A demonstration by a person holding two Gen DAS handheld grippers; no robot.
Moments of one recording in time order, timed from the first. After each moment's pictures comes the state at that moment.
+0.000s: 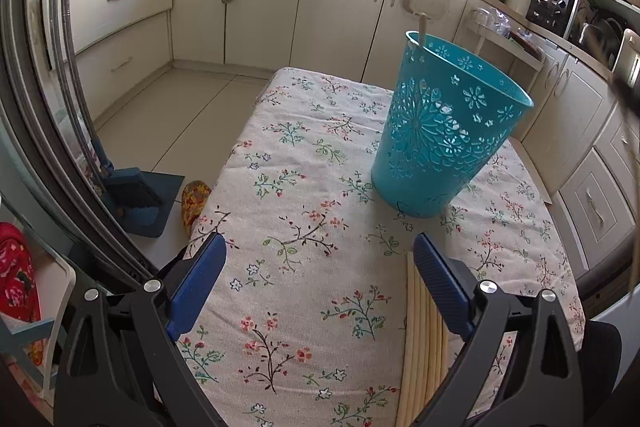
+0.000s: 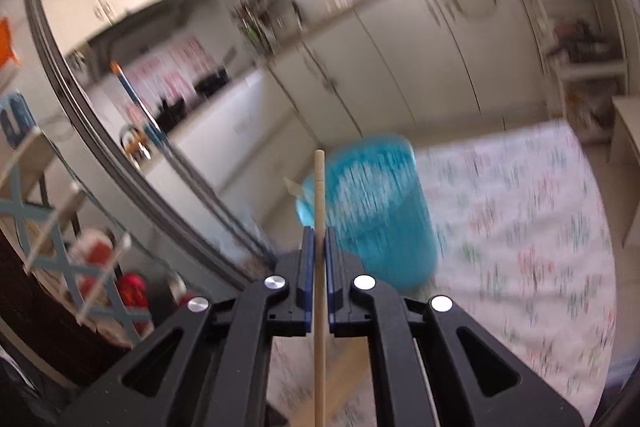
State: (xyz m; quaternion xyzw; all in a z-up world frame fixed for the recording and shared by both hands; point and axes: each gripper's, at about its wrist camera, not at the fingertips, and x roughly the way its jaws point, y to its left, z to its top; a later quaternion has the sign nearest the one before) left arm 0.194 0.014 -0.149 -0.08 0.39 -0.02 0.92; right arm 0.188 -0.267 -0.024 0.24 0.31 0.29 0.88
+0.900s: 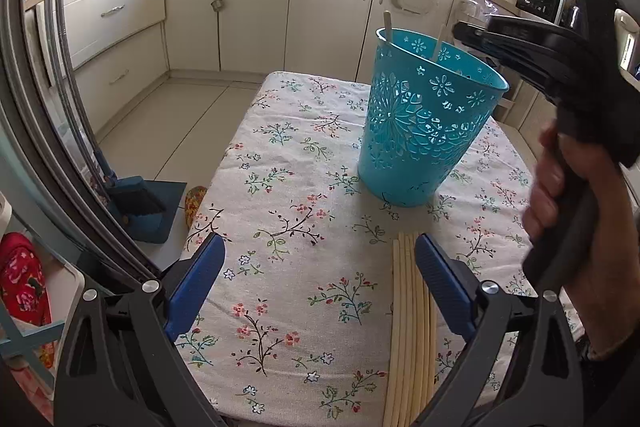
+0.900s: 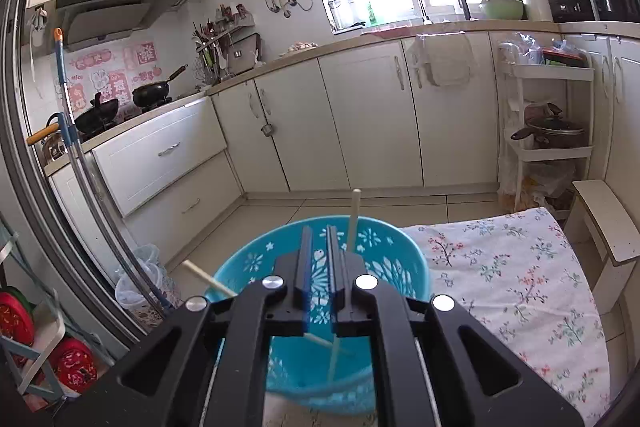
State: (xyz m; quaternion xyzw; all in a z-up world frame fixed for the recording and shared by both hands) left arm 0.180 -0.001 -0.137 -0.05 0.38 -0.03 0.92; right arm 0.250 -0.193 -0.068 0.13 0.24 0.15 0.95
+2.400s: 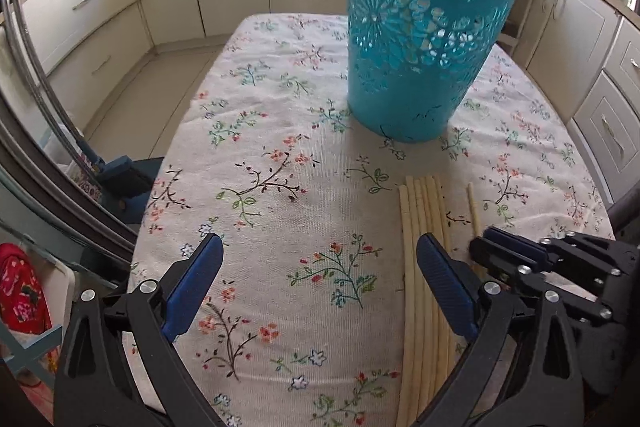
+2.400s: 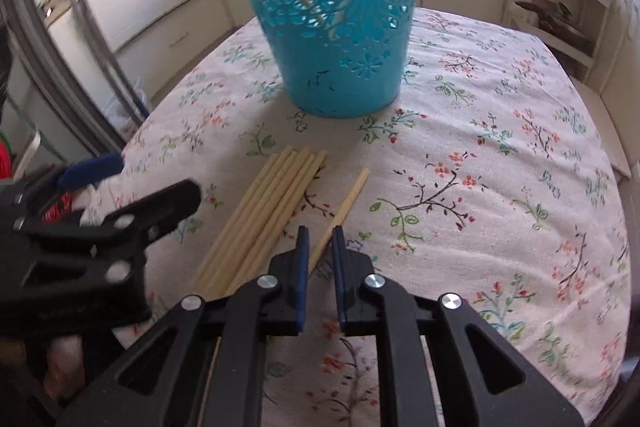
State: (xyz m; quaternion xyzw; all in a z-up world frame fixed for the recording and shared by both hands) left arm 0.208 -0.032 -0.189 0.01 0.47 -0.04 0.88; right arm 0.154 -0.177 -0.182 0.01 0.49 0.16 0.85
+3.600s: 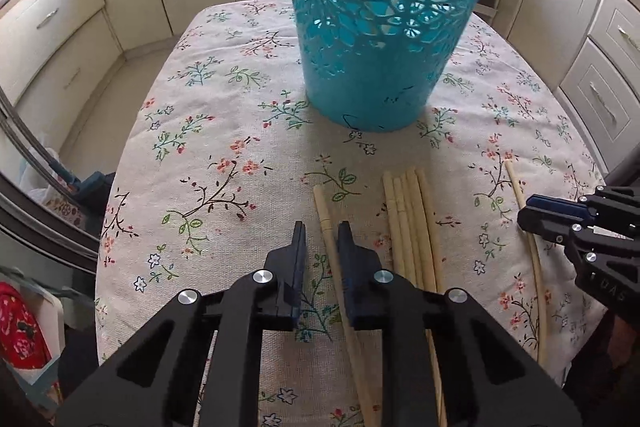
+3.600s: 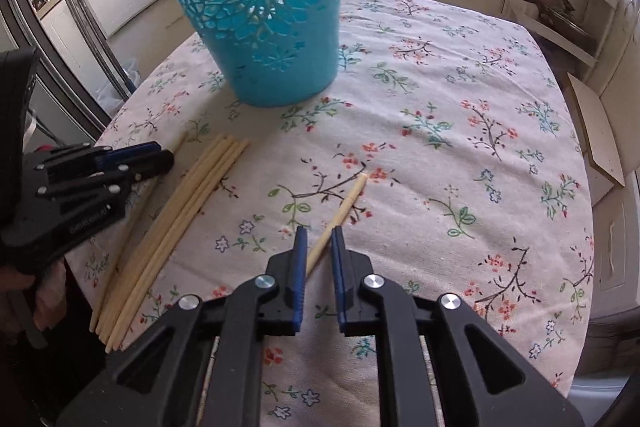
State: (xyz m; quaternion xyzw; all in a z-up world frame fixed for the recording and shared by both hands) left arm 0.234 -0.053 -0.206 0.04 0.49 -0.09 0.87; right arm 0.172 -0.236 -0.186 0.00 0.52 0.17 0.84
